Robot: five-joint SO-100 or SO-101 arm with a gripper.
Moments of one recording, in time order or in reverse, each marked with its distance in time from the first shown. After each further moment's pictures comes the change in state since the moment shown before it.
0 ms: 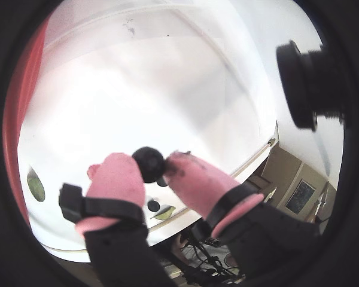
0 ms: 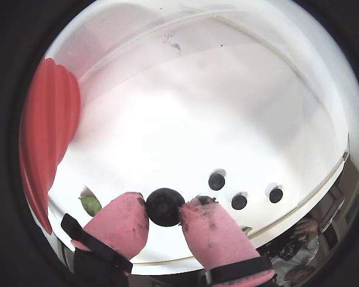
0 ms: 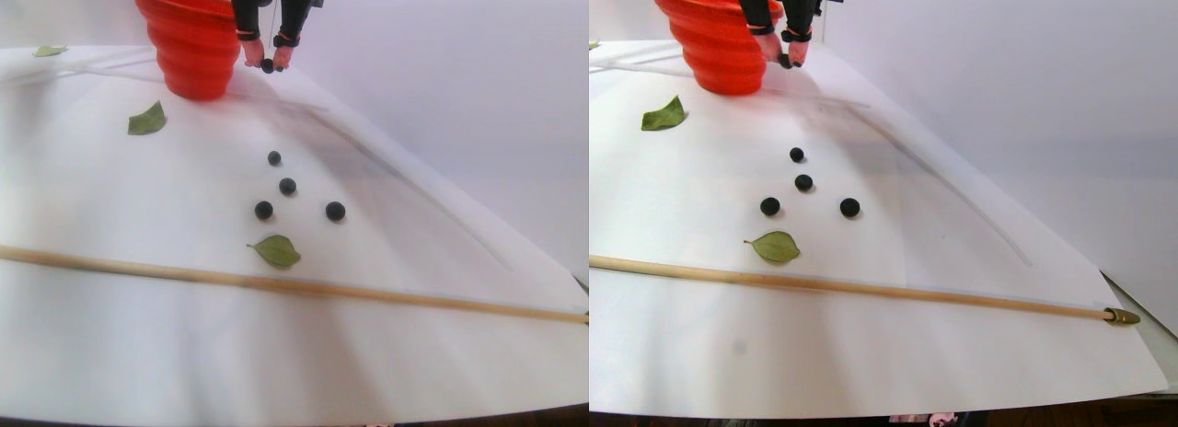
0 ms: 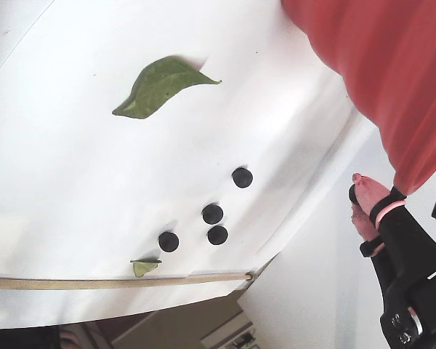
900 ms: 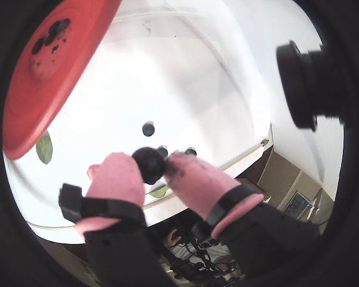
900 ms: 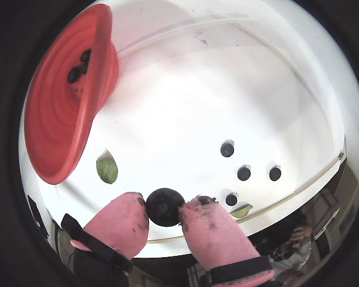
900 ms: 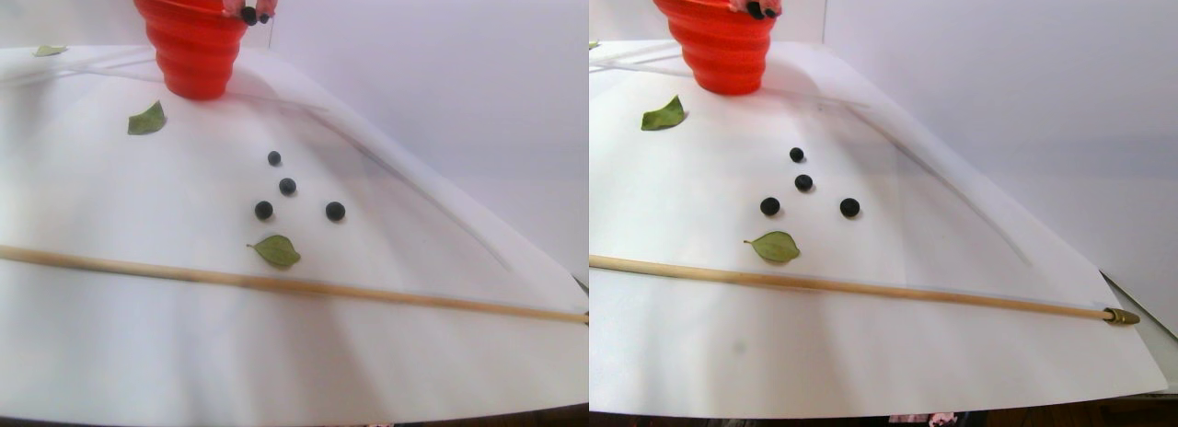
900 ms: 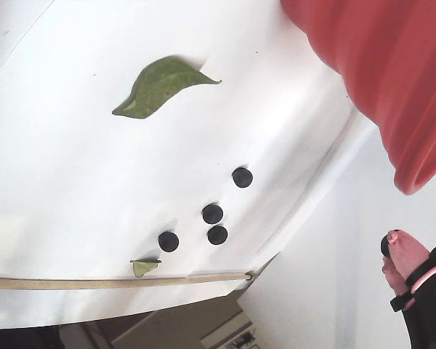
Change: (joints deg) arm -4.0 17.1 0.5 17.1 -2.3
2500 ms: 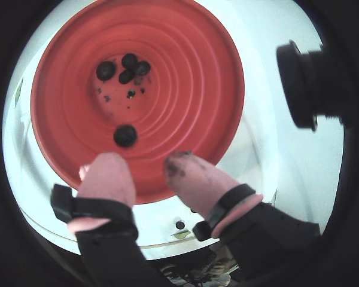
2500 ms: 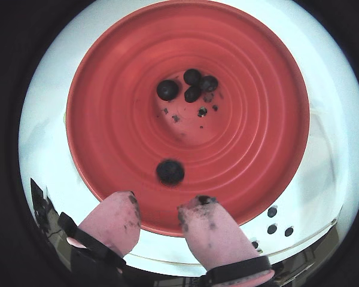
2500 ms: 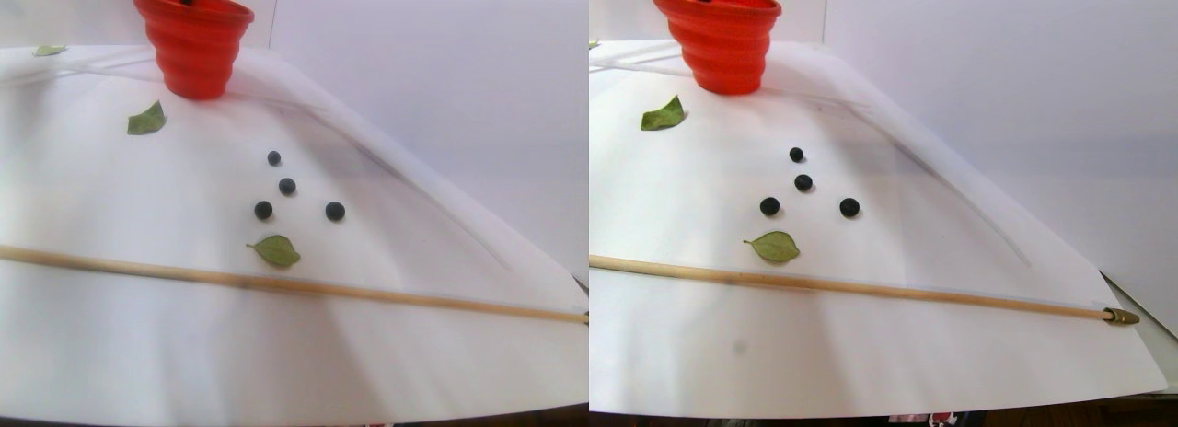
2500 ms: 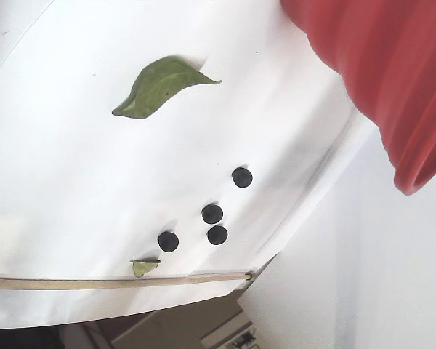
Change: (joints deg) arm -12.8 -6.0 -6.8 -12.2 -8.5
